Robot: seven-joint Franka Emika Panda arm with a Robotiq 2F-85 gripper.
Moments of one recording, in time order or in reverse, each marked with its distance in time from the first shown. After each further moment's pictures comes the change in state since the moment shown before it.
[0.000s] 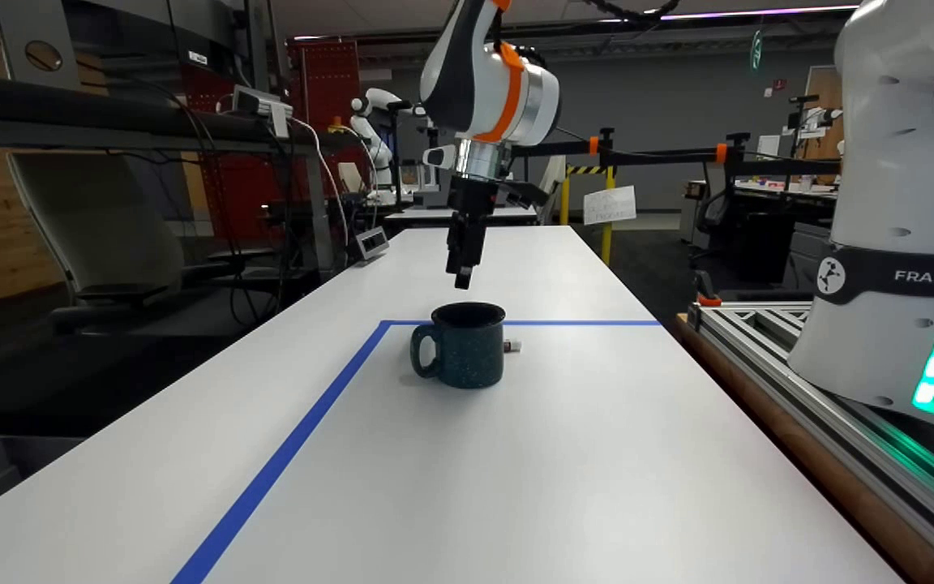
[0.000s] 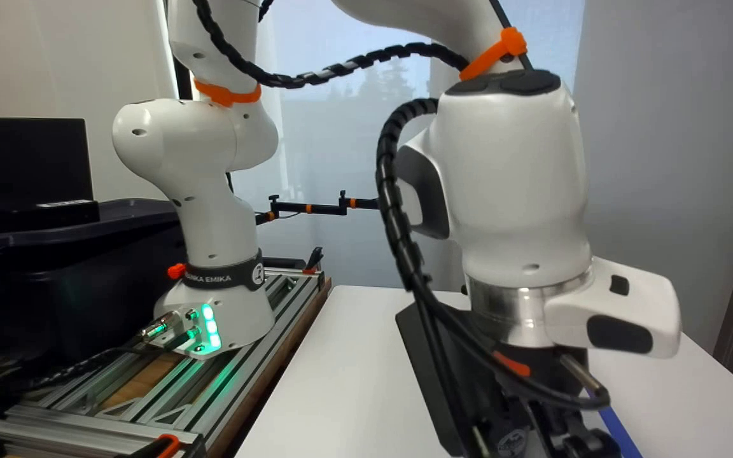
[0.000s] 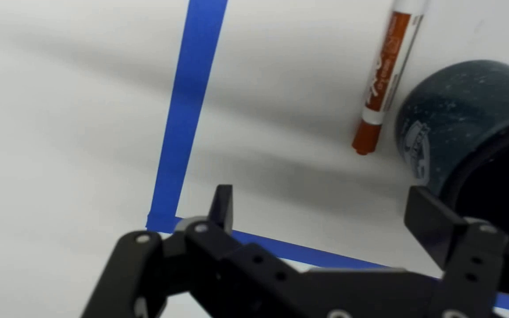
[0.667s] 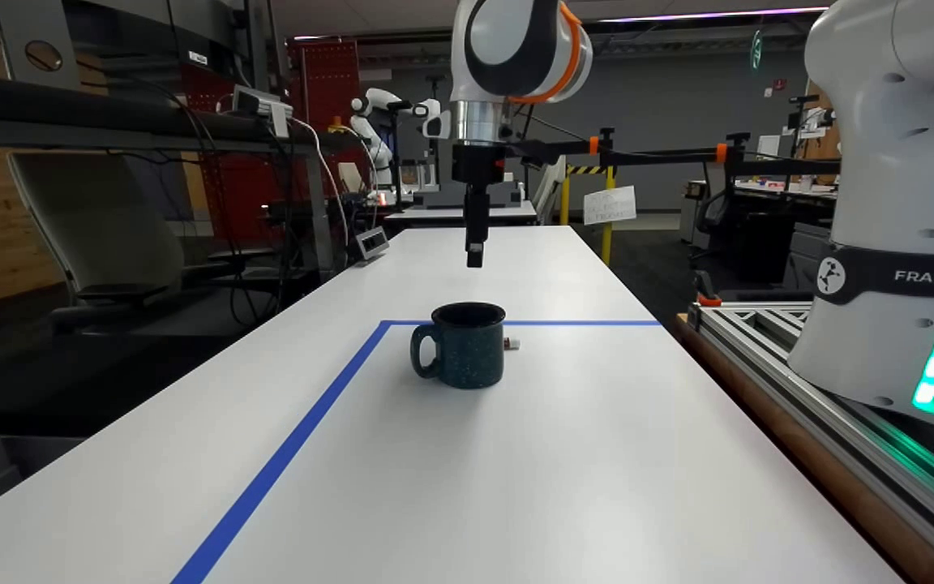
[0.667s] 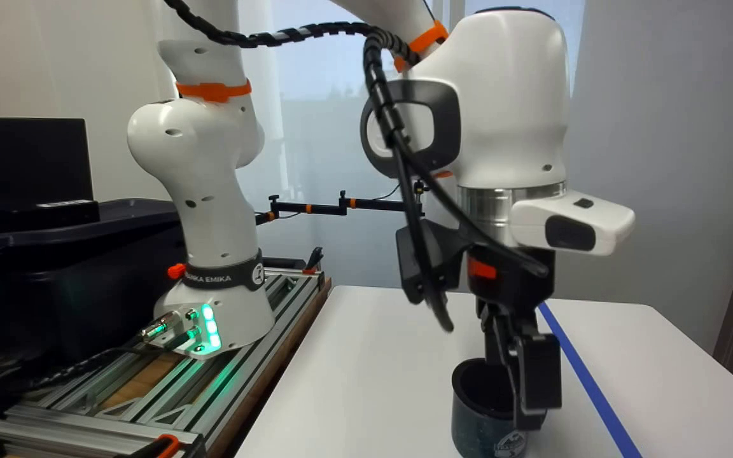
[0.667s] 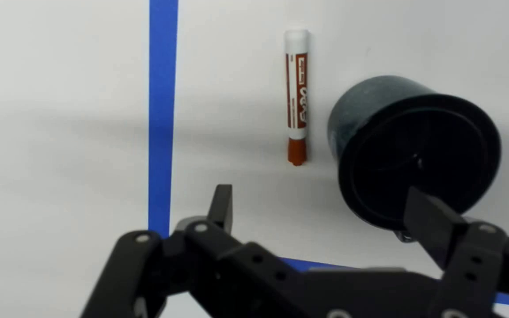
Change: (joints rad) arm 0.328 -0.215 -0.300 -0.129 -0.619 -0.111 0.765
